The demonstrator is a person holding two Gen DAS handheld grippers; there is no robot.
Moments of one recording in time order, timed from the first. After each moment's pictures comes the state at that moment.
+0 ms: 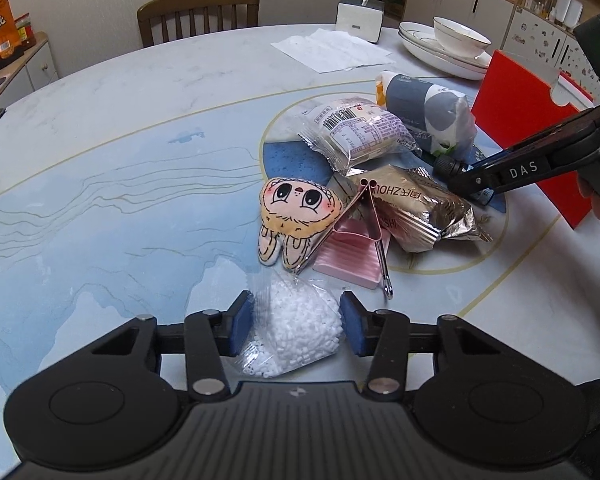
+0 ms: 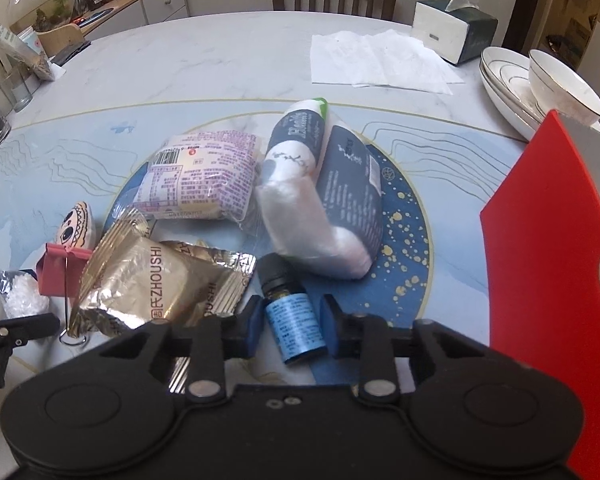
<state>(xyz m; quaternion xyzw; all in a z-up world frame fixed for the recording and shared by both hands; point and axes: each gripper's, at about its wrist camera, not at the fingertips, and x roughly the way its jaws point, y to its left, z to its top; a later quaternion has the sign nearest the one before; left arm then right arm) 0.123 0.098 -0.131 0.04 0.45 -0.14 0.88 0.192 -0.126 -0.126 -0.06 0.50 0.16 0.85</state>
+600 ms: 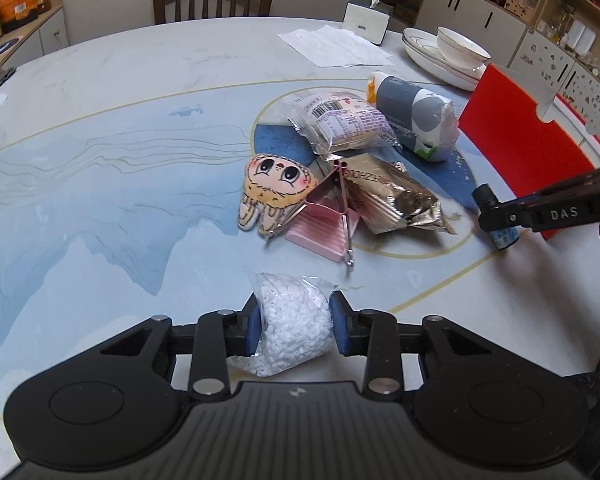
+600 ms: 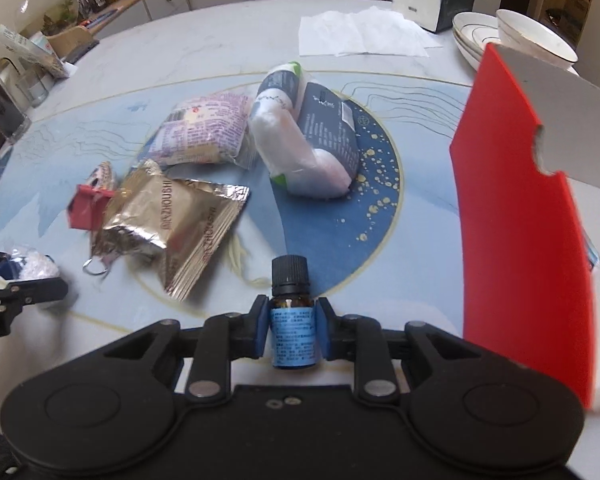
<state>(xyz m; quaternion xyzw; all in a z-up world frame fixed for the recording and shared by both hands) 0.097 0.096 -0.121 -0.02 0.47 -0.14 0.87 0.145 -0.165 -0.111 -0.03 0.52 0.18 0.83</state>
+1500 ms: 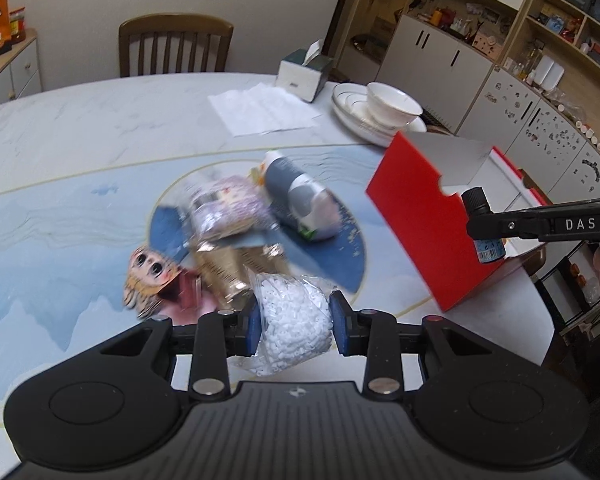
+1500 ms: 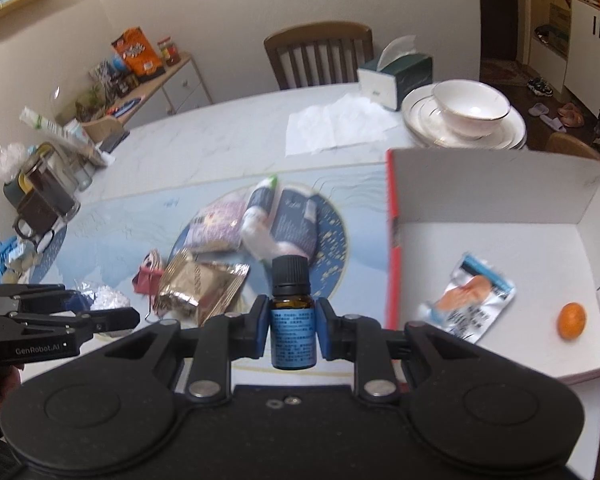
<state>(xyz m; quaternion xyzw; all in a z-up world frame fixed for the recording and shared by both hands) 0.099 0.012 -0.047 -0.05 0.42 -0.17 0.89 0.128 -0.252 -0.014 0.05 0.45 0.21 0.87</state>
